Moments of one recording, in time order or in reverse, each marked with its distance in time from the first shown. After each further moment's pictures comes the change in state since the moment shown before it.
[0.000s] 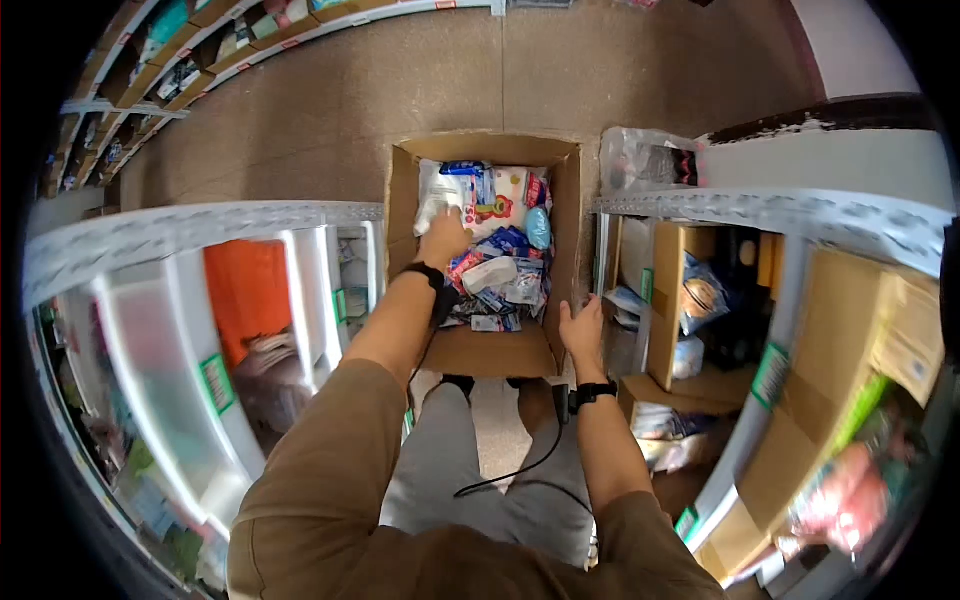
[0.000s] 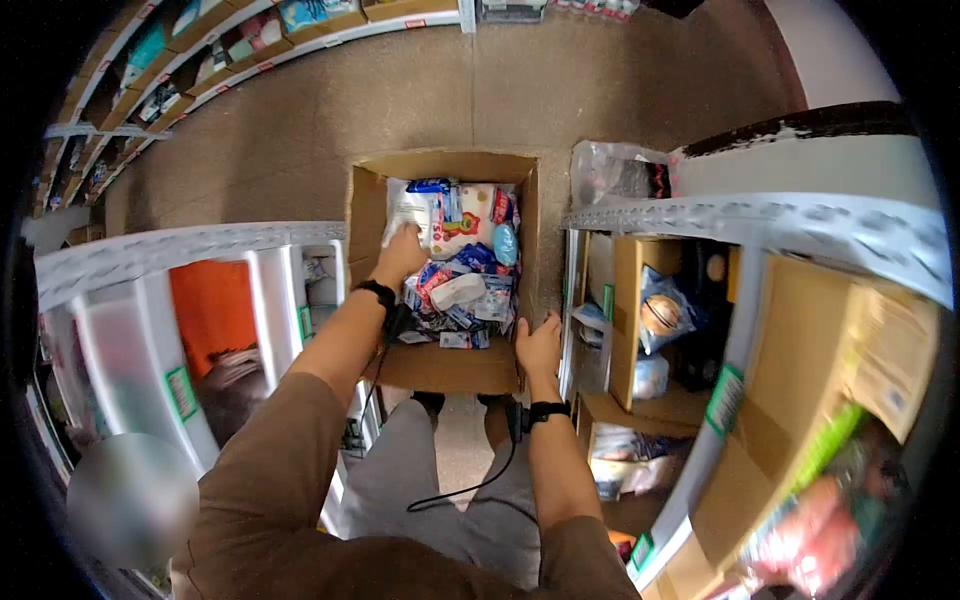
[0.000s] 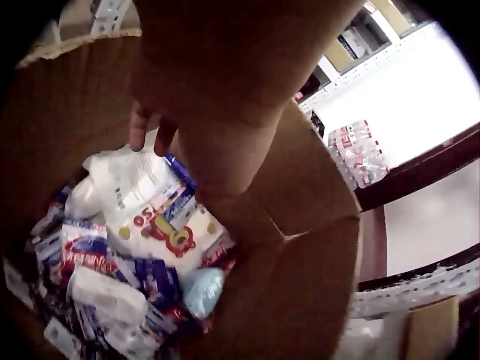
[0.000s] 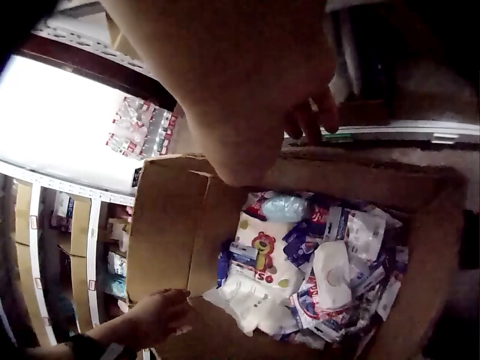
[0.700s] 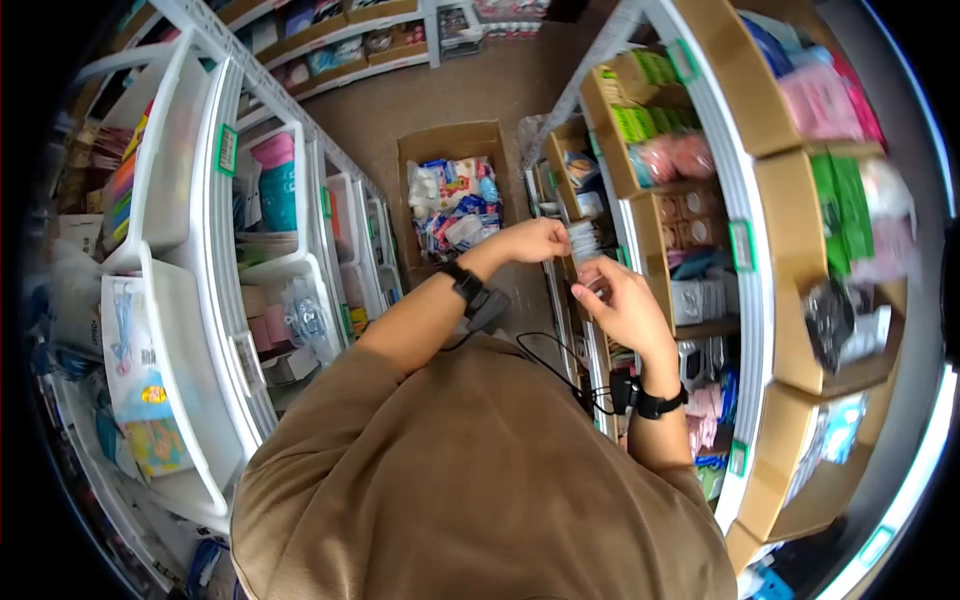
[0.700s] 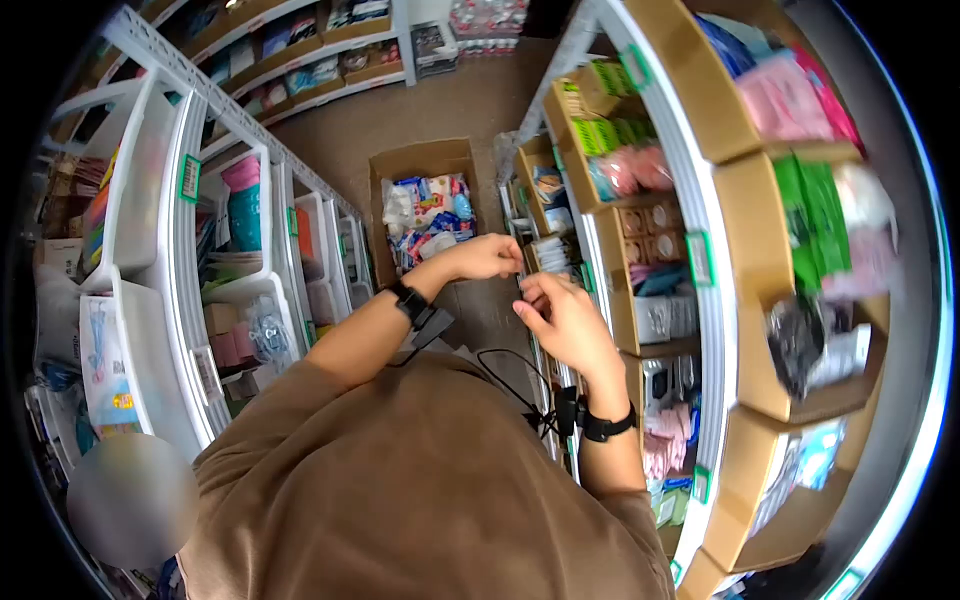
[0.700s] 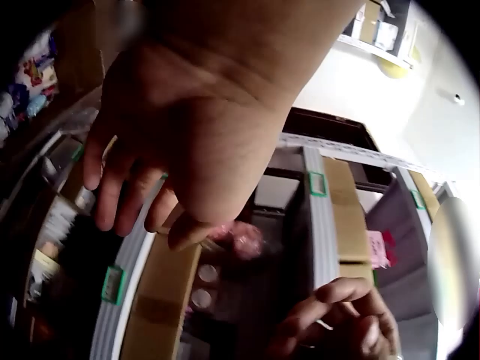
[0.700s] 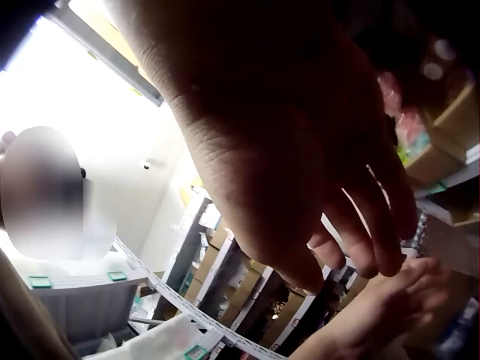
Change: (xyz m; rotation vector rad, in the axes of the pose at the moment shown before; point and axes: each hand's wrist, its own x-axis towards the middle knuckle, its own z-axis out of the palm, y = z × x) left_hand -0.472 0.246 -0.208 -0.538 -0.676 0.754; right_hand -0.475 -0.122 -0.445 0.190 -0.130 -0.569
